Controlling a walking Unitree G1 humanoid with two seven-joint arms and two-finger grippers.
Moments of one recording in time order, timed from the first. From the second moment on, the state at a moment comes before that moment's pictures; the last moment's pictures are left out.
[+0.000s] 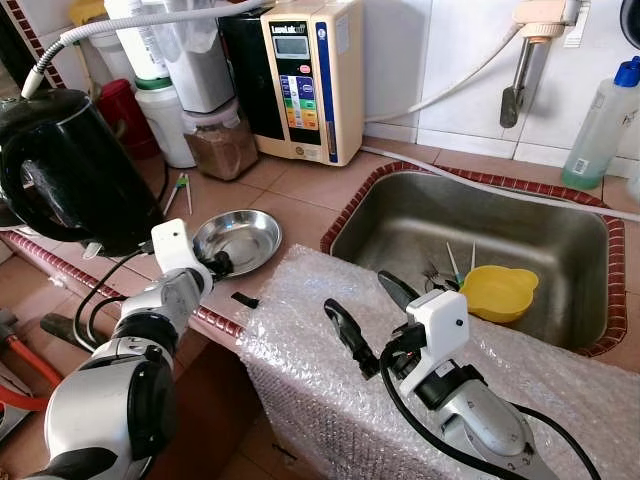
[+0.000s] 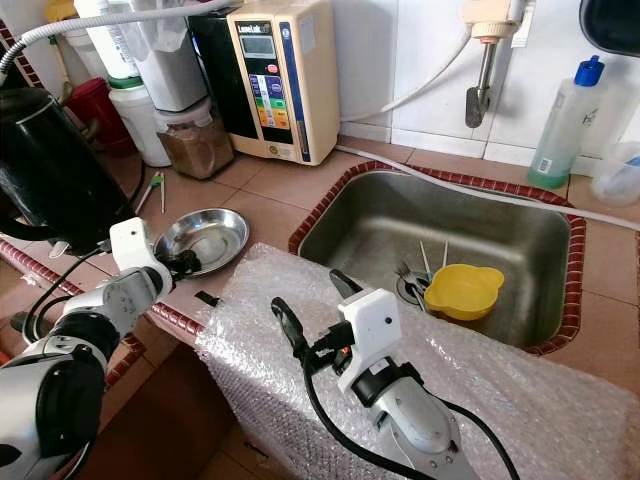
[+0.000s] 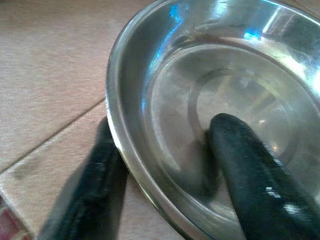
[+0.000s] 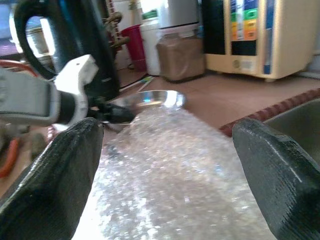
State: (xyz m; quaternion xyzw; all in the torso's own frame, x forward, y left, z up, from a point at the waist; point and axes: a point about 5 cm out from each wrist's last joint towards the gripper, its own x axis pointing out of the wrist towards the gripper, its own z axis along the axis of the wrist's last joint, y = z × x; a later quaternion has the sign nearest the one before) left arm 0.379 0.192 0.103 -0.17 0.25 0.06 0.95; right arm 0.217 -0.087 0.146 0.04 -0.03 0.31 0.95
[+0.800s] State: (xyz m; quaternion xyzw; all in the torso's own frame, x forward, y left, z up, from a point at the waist) left arm 0.385 0.162 0.108 -0.18 0.22 0.02 0.96; right arm 0.222 -0.080 0.142 0.04 -0.01 0.36 0.93
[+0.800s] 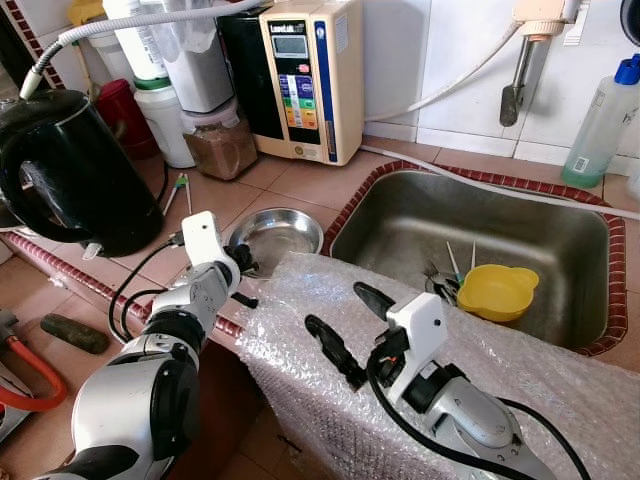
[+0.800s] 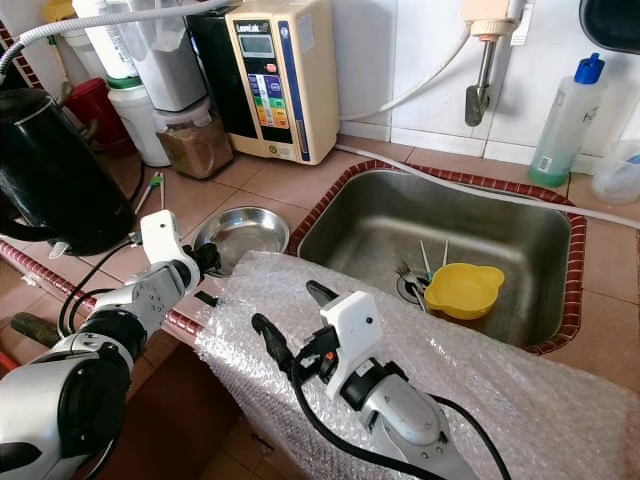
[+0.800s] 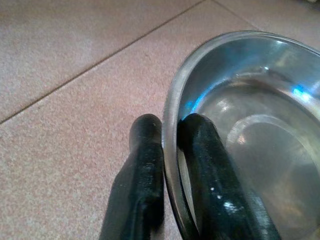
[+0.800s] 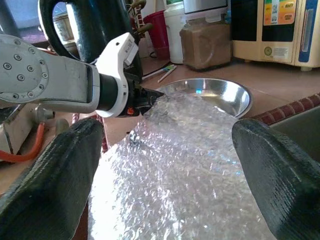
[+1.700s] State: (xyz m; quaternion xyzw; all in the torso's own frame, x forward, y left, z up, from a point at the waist) left arm 0.395 0.164 0.131 -0.21 0.13 0.03 0.97; right arm 0.226 -0.081 0.140 0.03 -0.01 0.35 0.94
